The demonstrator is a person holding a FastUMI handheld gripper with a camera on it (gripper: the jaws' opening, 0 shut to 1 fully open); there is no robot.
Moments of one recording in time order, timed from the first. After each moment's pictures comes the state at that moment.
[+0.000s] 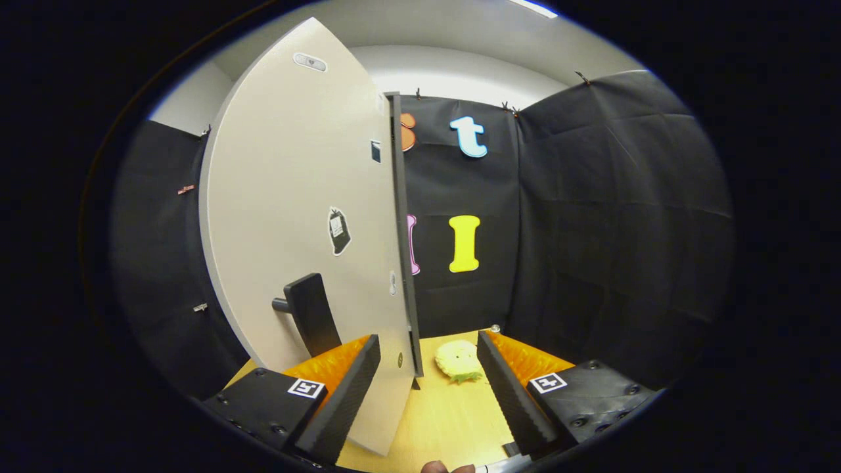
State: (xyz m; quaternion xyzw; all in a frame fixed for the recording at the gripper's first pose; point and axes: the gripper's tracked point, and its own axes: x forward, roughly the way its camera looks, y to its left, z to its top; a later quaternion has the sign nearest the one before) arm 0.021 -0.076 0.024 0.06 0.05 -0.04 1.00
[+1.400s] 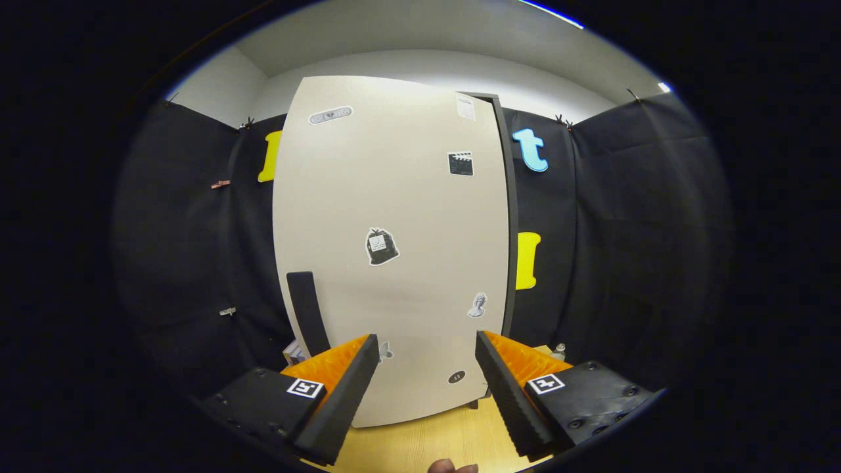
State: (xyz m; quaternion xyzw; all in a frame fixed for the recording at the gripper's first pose) arm 0.081 0.073 0.042 0.05 0.04 0.03 1.00
